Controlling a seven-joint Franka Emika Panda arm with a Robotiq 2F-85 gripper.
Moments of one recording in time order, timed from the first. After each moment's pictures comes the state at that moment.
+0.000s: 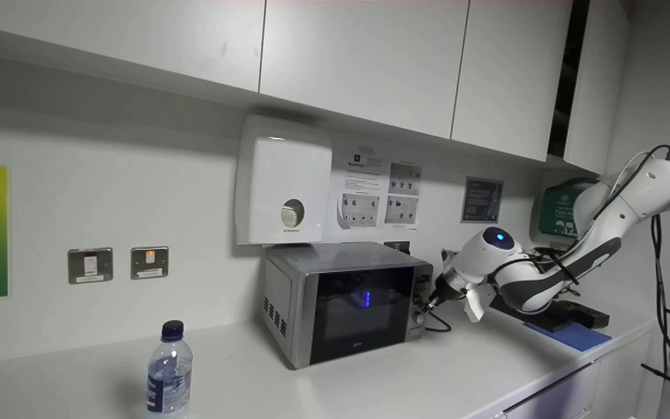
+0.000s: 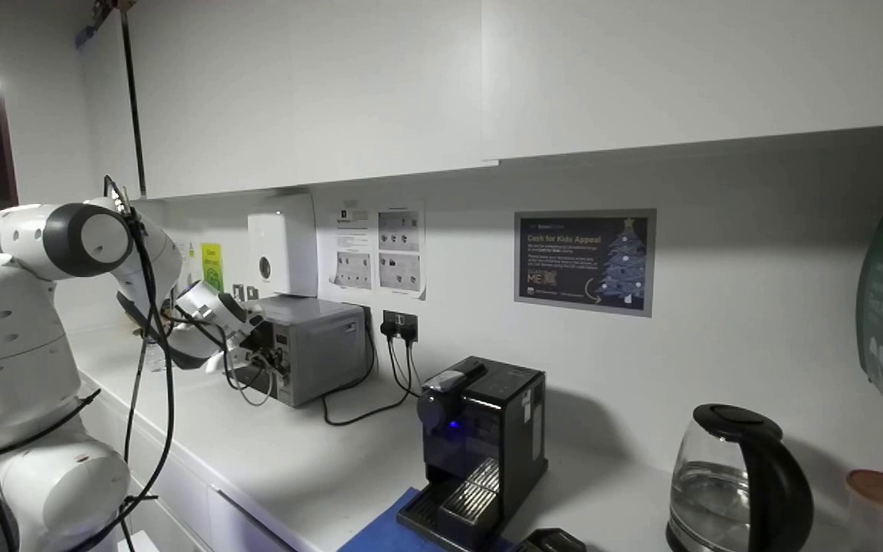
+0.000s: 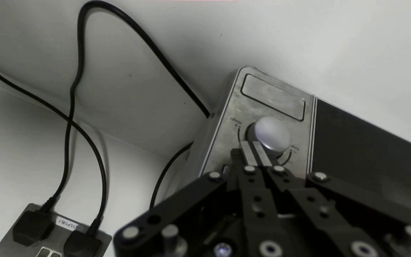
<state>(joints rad) 0.16 -0.14 0.38 -2.43 -0.93 2.72 0.91</state>
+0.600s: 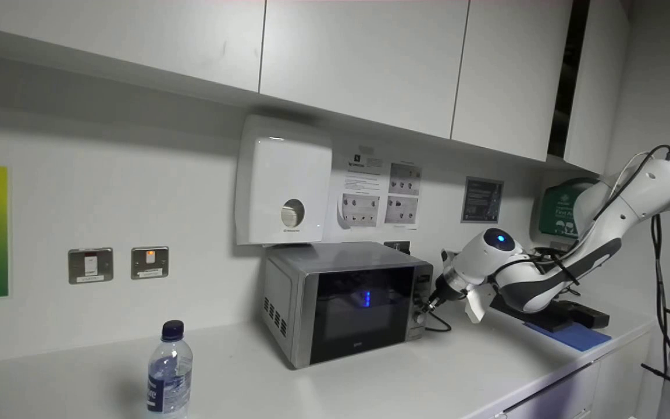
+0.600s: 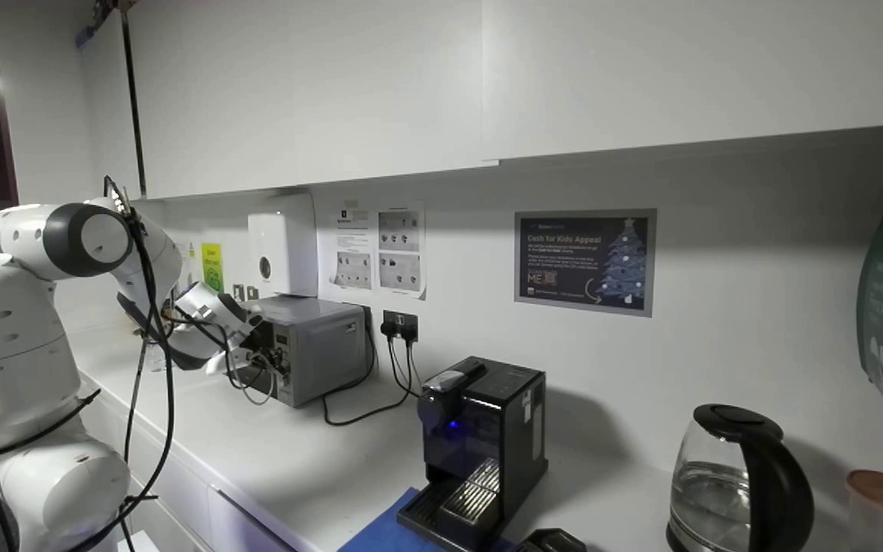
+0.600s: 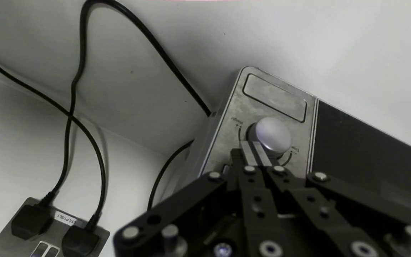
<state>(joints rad) 0.16 -0.14 0.38 -2.44 -0.96 2.72 0.92</state>
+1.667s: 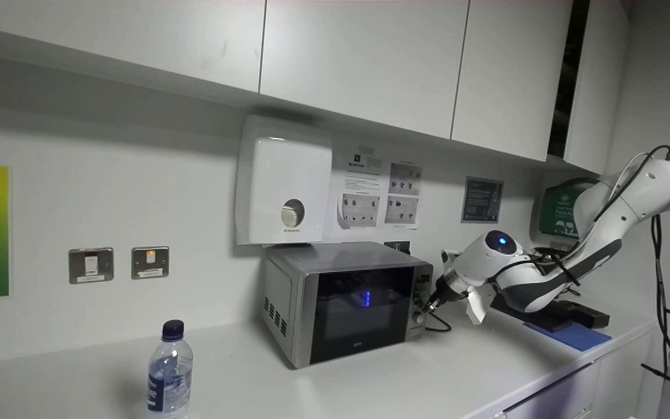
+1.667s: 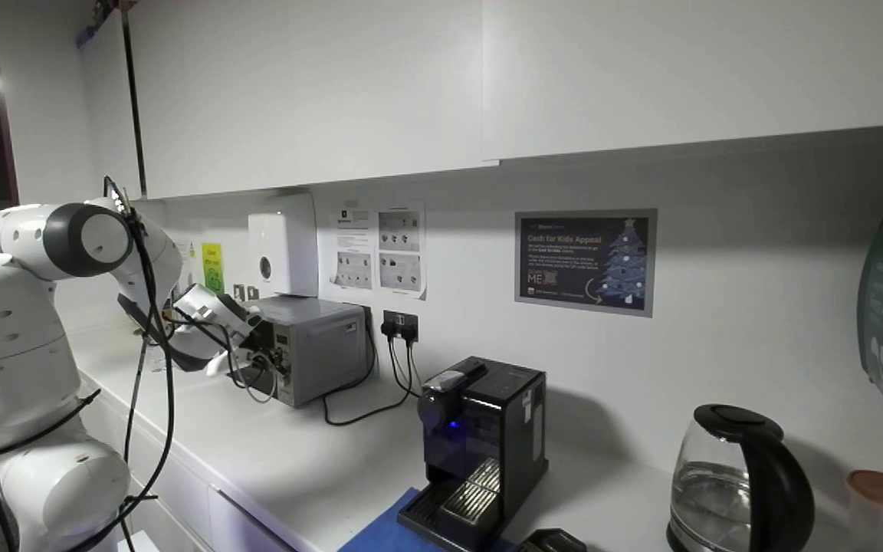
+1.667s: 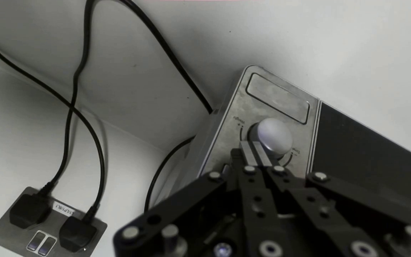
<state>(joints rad) 0.16 -0.14 0.38 -2.44 -1.02 2.72 0.94</state>
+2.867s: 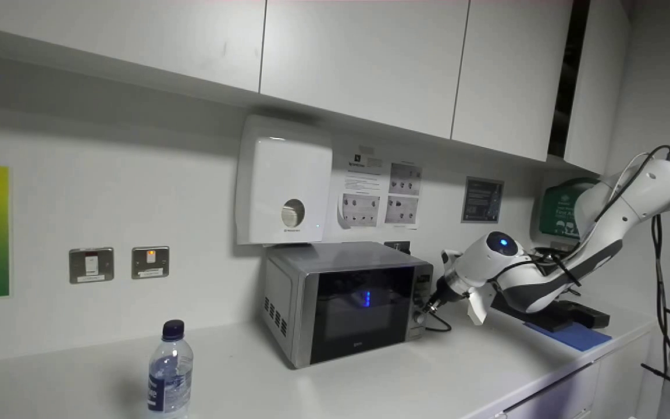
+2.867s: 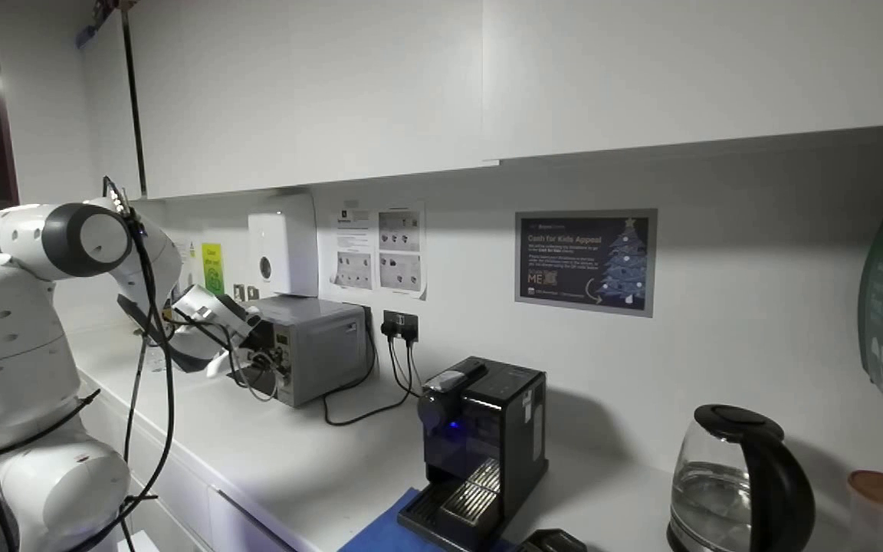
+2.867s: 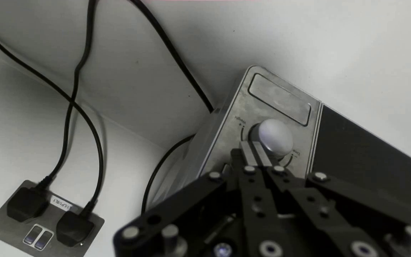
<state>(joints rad) 0.16 -0.15 0.38 -2.44 -1.04 2.72 0.93</state>
